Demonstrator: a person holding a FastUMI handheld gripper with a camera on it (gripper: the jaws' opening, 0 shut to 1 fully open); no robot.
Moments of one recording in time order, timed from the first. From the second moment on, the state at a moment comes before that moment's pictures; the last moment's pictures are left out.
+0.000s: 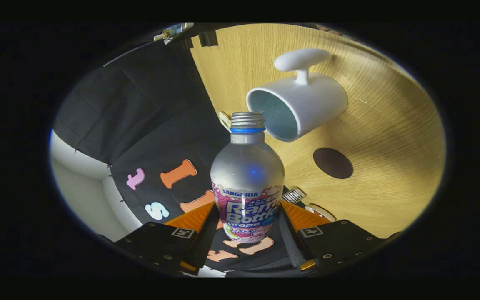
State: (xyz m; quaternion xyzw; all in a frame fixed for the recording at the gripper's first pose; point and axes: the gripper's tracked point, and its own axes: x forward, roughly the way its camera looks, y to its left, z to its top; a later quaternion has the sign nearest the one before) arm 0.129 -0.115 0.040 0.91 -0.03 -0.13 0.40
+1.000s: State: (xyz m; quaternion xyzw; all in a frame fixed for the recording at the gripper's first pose) arm 0.131 -0.128 0.058 0.94 -0.07 -0.10 0.32
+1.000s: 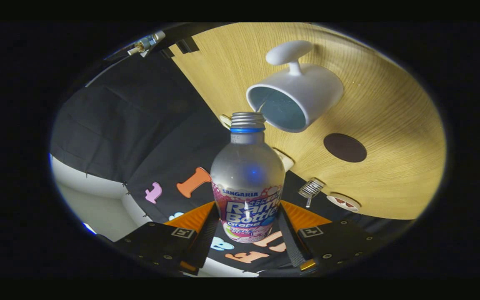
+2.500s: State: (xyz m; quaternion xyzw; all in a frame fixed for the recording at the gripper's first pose) arm 0.135 -0.100 0.000 0.70 0.06 -0.17 0.69
